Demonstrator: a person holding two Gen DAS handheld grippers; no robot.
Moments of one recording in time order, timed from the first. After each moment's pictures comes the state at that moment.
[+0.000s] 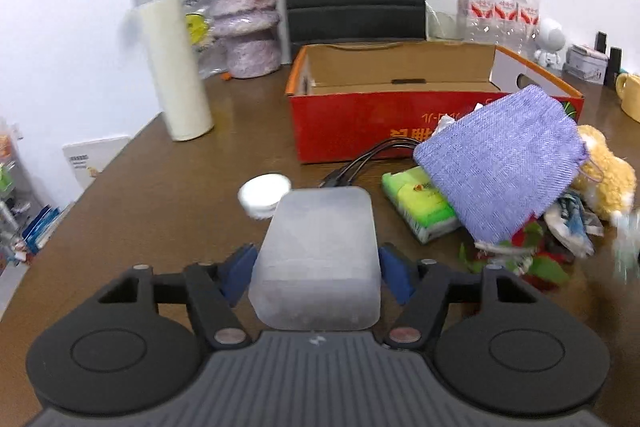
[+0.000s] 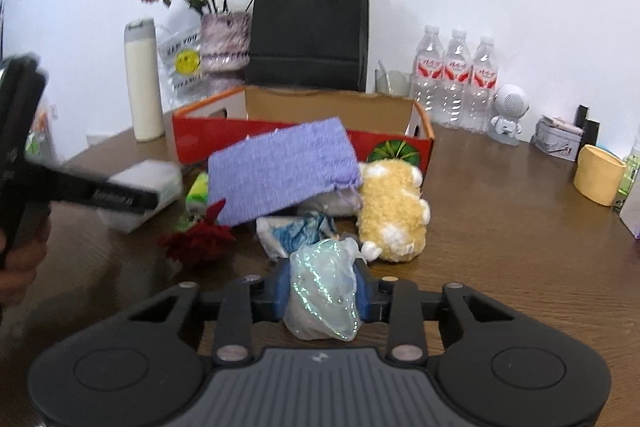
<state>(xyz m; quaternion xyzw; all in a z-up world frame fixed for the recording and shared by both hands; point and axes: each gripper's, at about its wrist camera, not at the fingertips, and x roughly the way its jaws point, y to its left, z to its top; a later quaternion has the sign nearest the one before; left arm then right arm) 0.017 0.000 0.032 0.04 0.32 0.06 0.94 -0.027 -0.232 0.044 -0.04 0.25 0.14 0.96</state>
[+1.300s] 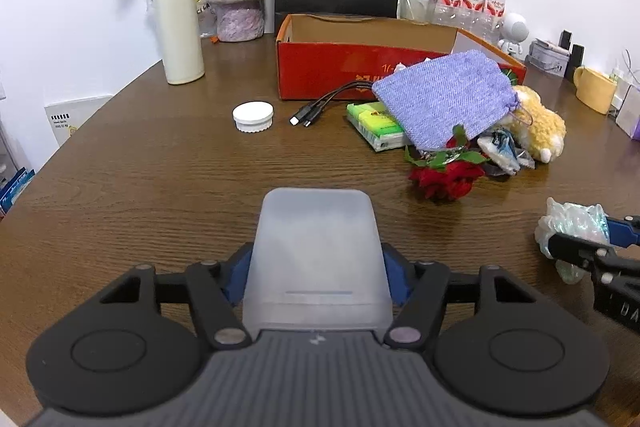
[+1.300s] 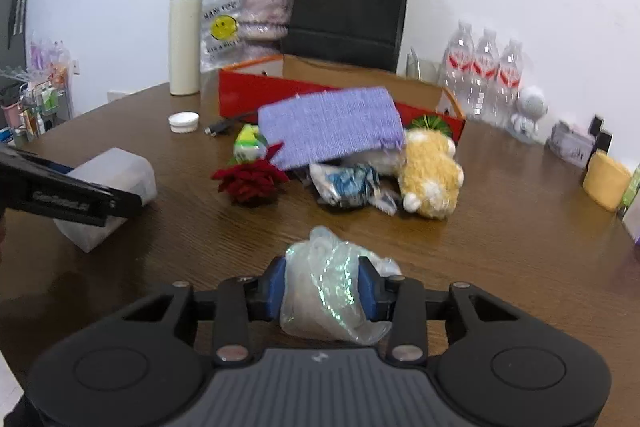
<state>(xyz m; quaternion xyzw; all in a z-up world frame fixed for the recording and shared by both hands) -0.058 0.000 0.022 -0.01 0.35 0.01 0.94 -0.063 -0.213 0.028 -0.08 0.29 0.16 0.94</state>
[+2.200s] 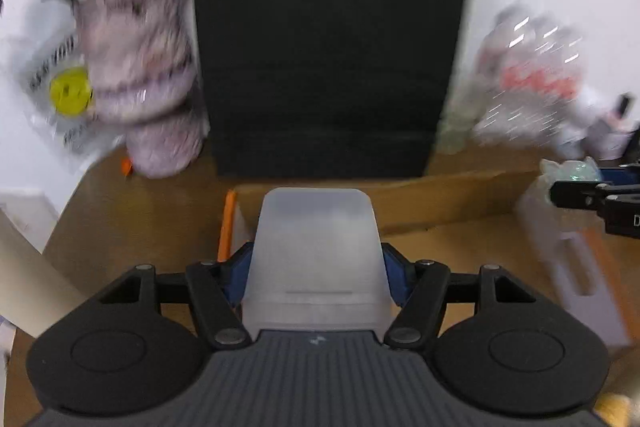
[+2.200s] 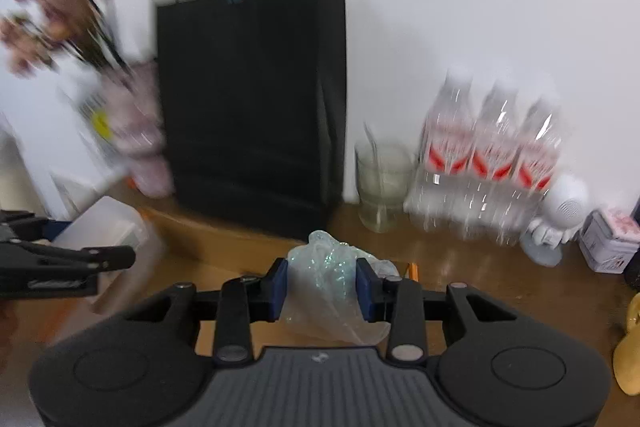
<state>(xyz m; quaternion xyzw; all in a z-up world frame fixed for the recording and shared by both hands) 0.324 -0.001 0.089 0.02 0.39 -0.01 0.92 0.336 -0.208 0.131 -0.05 0.36 0.14 0.92</state>
